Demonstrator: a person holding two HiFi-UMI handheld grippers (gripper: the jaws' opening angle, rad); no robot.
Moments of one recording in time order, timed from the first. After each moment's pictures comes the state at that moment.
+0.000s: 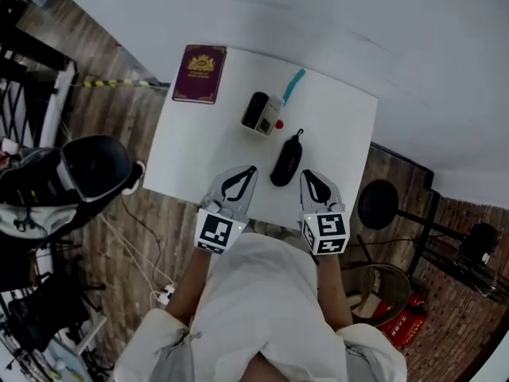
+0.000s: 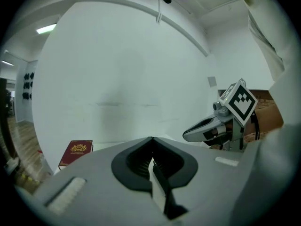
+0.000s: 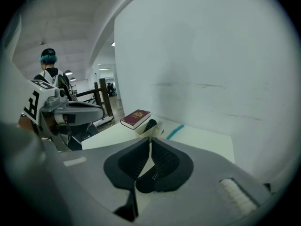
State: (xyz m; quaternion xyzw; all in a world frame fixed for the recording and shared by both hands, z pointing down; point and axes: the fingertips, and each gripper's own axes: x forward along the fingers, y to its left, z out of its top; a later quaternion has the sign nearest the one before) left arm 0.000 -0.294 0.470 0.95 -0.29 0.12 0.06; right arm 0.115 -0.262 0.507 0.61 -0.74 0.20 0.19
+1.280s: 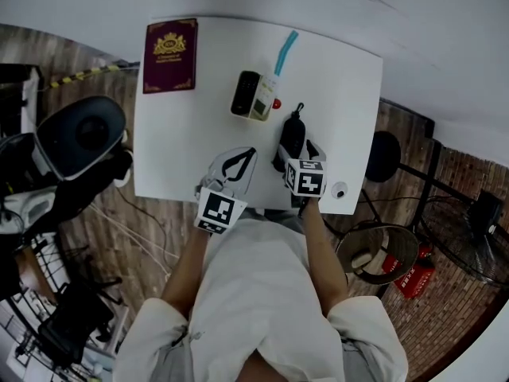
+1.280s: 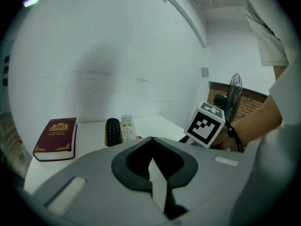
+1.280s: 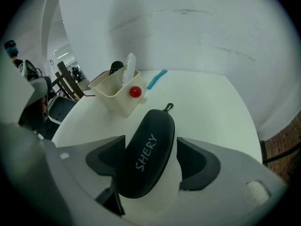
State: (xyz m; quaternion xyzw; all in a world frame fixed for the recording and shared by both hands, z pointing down) left arm 0.016 -0.330 0.569 0.96 -0.18 0.20 0.11; right arm 0.131 -0.293 0.703 0.65 -0.57 0.42 0.27
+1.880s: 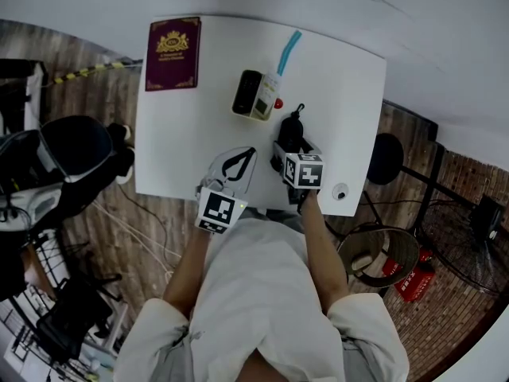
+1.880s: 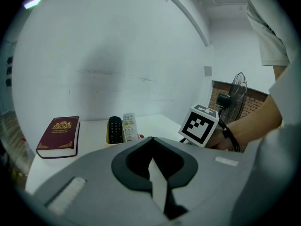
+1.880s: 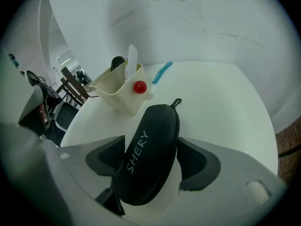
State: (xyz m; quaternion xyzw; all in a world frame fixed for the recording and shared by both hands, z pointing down) left arm 0.013 -0.330 0.572 0.95 -0.20 0.21 0.12; right arm 0.115 -0.304 0.717 0.61 -0.59 0.47 0.25
